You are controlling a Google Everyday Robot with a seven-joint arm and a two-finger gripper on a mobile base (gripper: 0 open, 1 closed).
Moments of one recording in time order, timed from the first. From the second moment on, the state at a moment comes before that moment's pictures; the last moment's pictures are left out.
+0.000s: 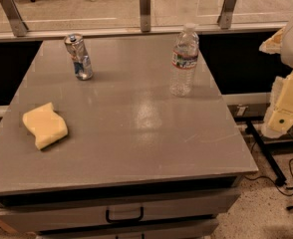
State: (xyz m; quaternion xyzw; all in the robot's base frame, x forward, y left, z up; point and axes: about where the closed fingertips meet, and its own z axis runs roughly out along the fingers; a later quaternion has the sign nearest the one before) arm 0.438 -0.217 0.976 -0.60 0.78 -0.03 0.16
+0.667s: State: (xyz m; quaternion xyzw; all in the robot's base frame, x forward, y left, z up) arm 0.457 -0.221 0.970 -0.58 0.79 -0.01 0.20
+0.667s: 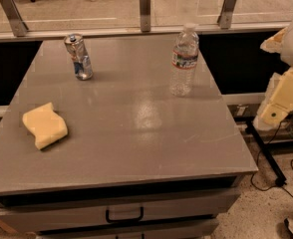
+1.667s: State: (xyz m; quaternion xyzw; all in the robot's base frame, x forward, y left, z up) arm 0.578 -0.207 0.926 -0.44 0.77 0.18 0.43
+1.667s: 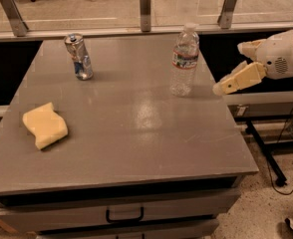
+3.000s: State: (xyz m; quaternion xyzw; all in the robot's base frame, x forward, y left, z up) arm 0.612 -0.141 0.909 -0.46 0.70 0.27 0.48
